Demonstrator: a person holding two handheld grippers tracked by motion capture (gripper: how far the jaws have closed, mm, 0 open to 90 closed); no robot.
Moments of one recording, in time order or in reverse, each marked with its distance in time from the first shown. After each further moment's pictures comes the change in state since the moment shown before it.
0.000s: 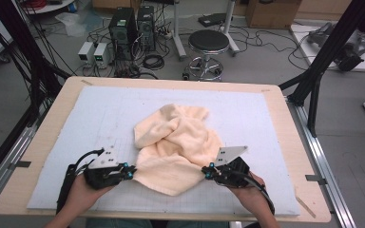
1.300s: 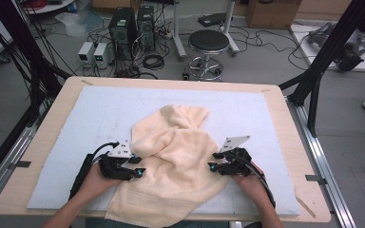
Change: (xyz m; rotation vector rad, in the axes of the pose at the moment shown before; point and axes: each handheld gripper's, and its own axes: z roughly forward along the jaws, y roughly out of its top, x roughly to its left) left arm 0.039 -0.005 0.063 0.105 -0.065 0.010; right arm -0.062 -0.041 0.032 0.045 -0.068 0.145
